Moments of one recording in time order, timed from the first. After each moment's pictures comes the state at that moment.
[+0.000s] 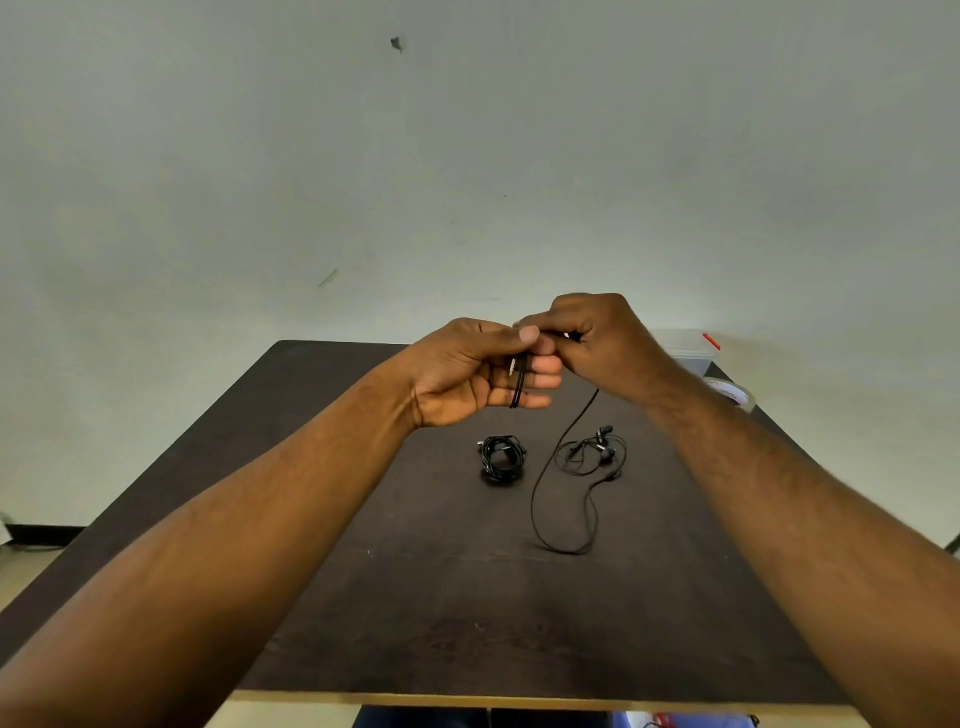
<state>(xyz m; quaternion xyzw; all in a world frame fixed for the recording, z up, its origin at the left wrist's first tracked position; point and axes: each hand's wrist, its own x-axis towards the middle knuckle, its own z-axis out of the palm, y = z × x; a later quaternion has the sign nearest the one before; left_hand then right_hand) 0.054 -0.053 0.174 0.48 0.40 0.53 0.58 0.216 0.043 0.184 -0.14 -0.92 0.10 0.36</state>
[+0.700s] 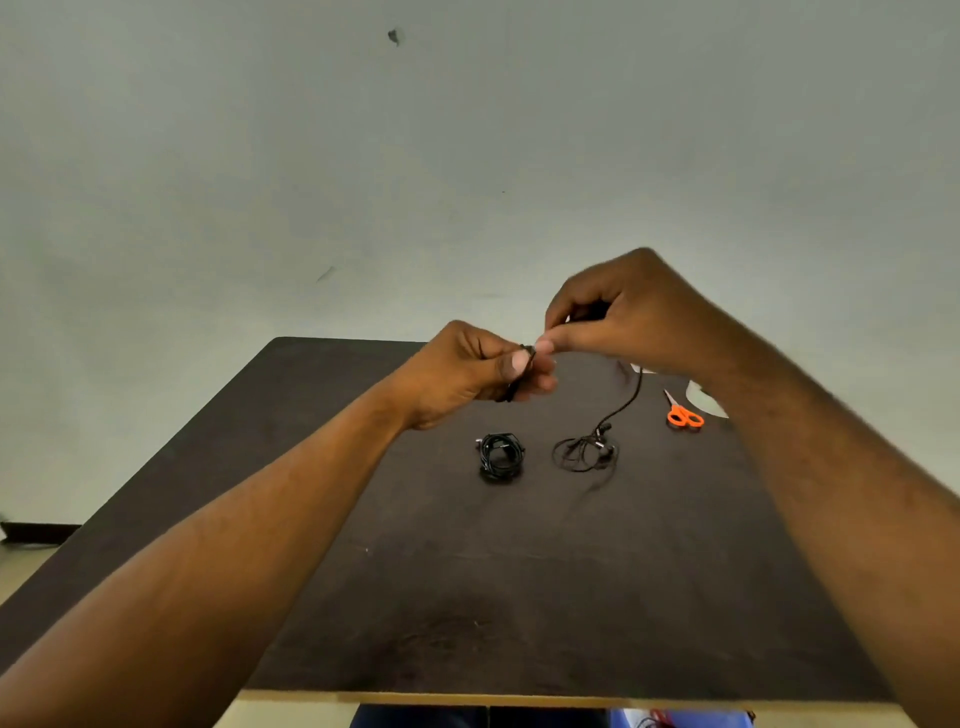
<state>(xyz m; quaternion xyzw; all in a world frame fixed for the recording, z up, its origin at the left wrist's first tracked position) 0.041 -0.046 0.147 0.62 0.39 0.52 0.43 0.238 -0.003 0.233 -0.18 -0.92 0.18 0.29</state>
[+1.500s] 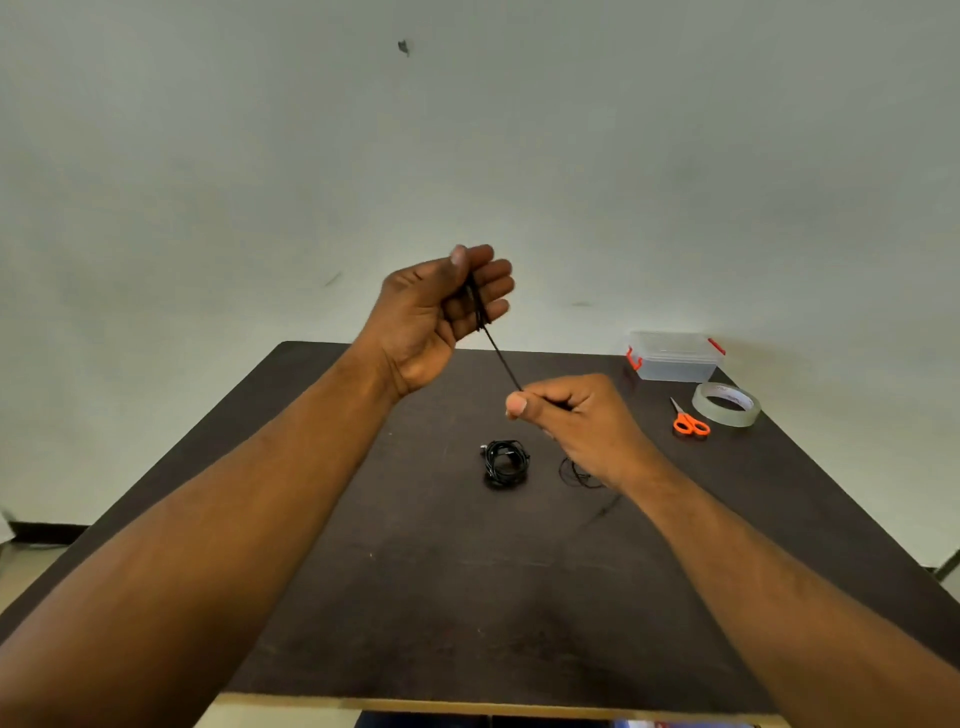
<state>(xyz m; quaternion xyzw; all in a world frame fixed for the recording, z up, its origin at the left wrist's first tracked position) 0.027 -0.048 0.189 0.43 0.30 0.73 0.43 0.213 -0.012 0.137 -0.21 -0.81 0.40 0.37</state>
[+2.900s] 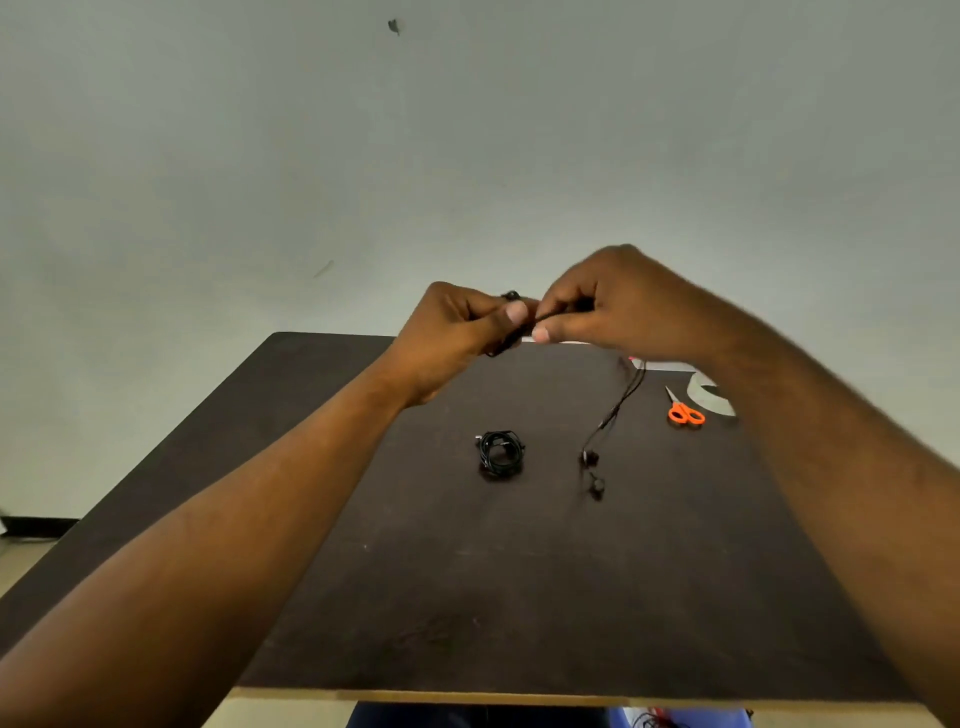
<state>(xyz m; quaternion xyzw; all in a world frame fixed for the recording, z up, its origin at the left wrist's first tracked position) 0.042 -0.048 0.167 0.62 0.45 0.58 0.27 0.230 0.007 0.240 -0.22 -0.94 0.14 0.21</state>
